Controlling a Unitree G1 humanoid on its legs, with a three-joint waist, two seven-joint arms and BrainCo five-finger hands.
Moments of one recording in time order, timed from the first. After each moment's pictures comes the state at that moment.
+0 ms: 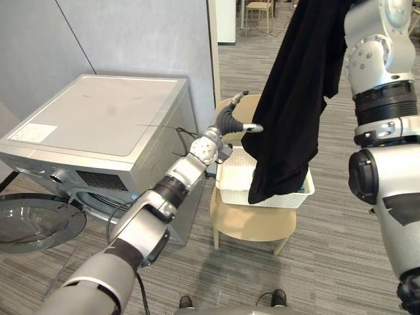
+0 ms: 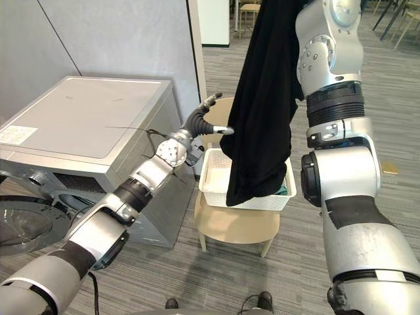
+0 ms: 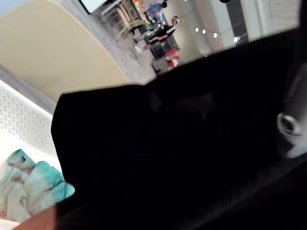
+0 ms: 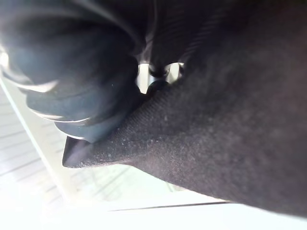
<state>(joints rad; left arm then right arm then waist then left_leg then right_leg) -0.98 0.14 -0.52 0.72 -0.08 -0.05 0.13 -1.47 -0.44 0.08 0.69 0.67 -0.15 -0.28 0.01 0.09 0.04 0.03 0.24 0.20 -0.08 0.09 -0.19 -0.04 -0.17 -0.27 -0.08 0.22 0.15</state>
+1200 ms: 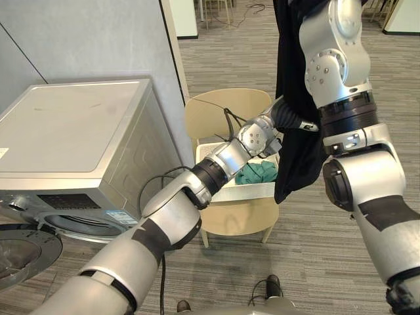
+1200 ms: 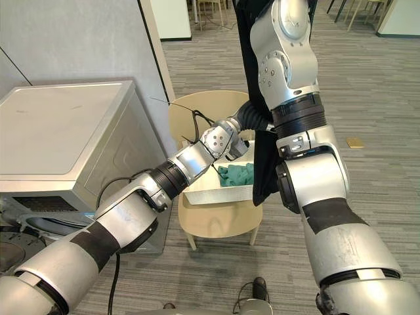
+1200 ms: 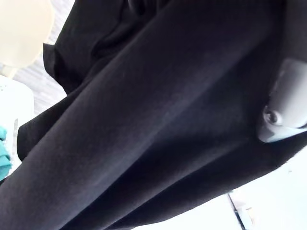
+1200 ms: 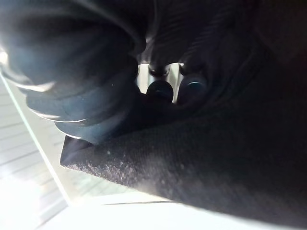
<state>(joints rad) -1.21 -0.04 -0.67 0.83 -0.13 -0.03 0.11 -1.41 -0.32 0.12 0.59 0.66 -0.15 -0.28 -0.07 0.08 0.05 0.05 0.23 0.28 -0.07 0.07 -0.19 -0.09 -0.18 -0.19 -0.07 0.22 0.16</state>
